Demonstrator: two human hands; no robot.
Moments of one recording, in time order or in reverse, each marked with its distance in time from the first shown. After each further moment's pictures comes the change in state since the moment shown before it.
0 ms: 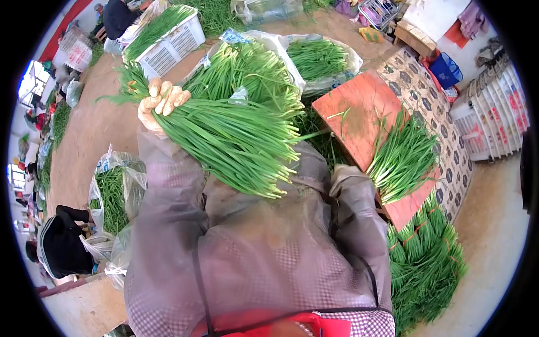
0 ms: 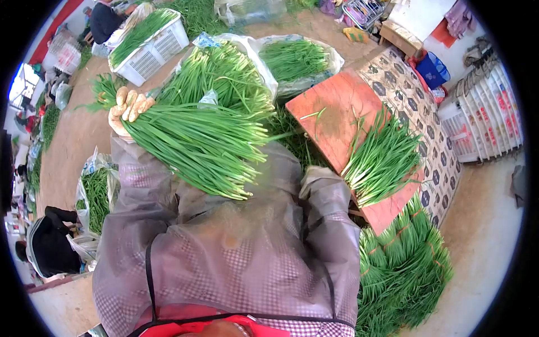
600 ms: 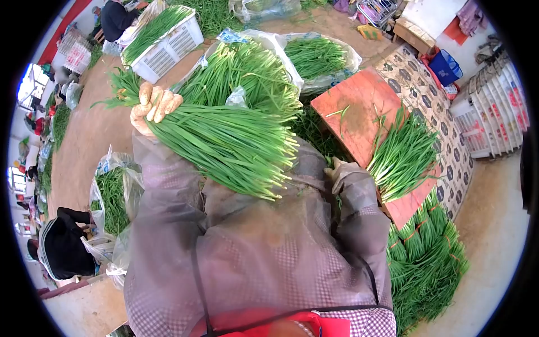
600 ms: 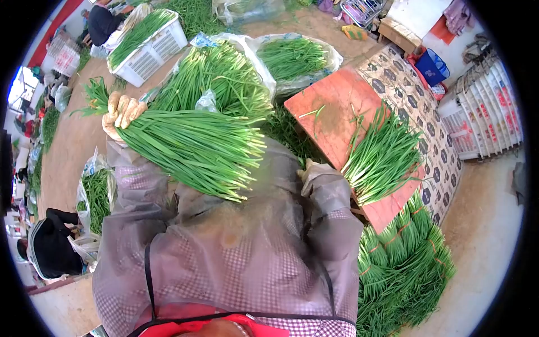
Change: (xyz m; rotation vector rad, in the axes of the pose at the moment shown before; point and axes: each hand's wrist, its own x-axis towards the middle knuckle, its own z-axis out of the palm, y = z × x) left_hand -0.003 0.005 0.009 0.045 -0.060 0.019; right_hand -0.016 -0.020 -0.017 -0.200 -0.059 0.136
